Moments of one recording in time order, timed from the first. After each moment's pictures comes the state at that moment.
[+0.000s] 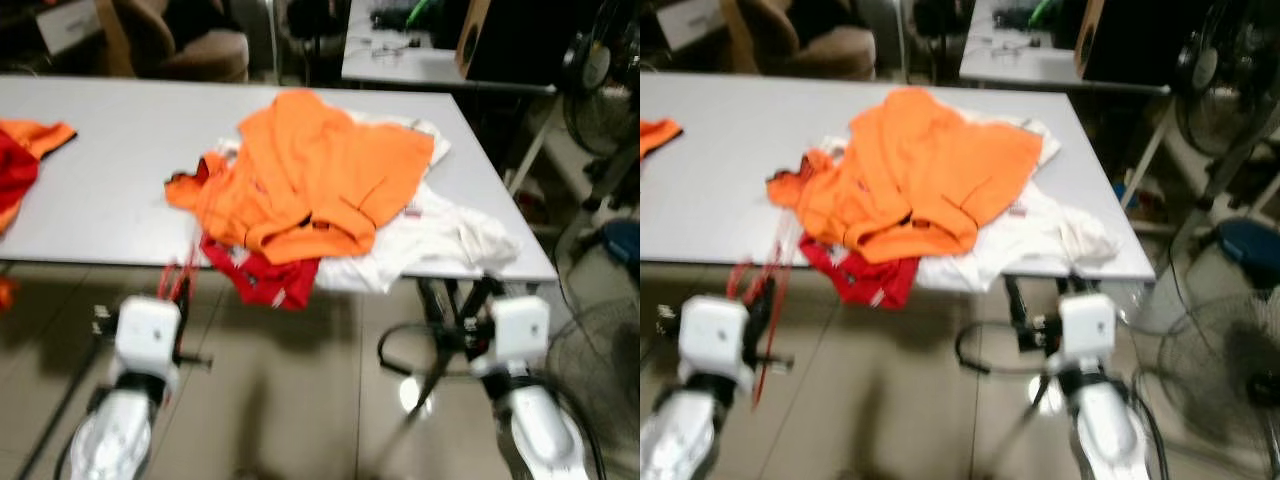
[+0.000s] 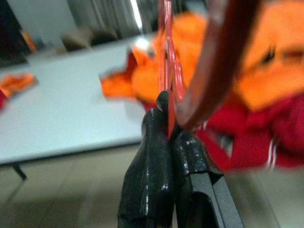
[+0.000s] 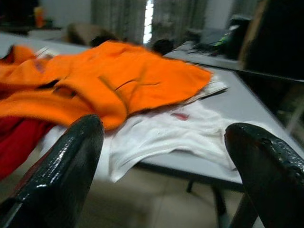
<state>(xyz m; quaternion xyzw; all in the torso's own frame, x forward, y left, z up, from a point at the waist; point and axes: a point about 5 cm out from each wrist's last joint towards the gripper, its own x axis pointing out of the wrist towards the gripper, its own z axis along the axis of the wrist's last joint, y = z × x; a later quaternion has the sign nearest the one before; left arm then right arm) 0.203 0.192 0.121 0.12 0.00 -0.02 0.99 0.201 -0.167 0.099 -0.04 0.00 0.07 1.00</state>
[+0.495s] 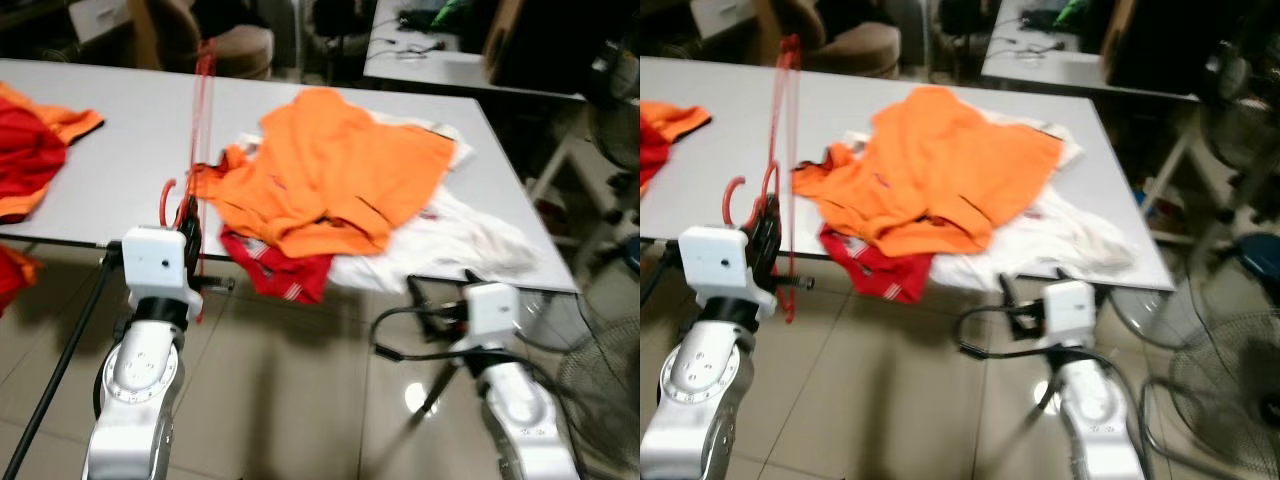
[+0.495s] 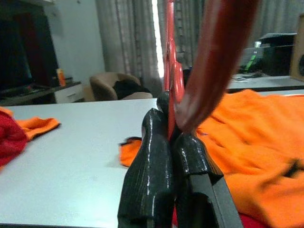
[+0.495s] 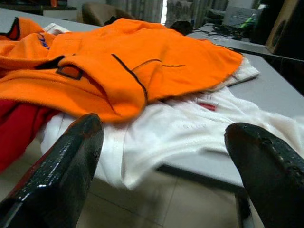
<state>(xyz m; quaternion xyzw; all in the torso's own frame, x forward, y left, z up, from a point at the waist) 0.249 0.179 0.160 0.10 -0.09 0.00 0.99 0.241 -0.162 0.078 -0.03 0.01 0.08 1.00</state>
